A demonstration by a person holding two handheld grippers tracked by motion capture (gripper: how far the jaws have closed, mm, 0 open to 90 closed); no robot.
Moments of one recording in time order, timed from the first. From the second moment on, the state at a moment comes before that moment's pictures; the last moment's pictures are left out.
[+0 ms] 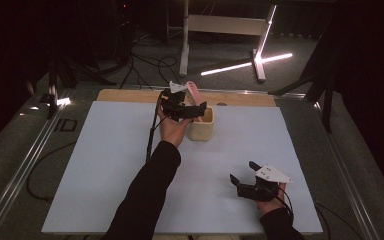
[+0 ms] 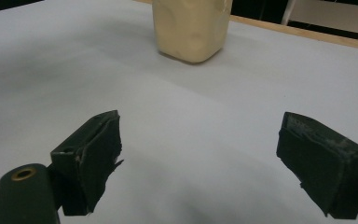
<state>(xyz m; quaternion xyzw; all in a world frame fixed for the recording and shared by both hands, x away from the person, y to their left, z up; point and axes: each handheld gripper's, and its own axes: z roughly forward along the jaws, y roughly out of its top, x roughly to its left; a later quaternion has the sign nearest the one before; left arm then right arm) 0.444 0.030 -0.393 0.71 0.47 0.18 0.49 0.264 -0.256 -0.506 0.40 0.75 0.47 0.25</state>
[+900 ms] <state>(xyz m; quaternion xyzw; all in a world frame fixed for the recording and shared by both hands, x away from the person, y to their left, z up) 0.386 0.069 -0.383 0.75 0.41 0.18 0.48 0.264 -0.254 -0.507 0.40 0.74 0.48 0.25</state>
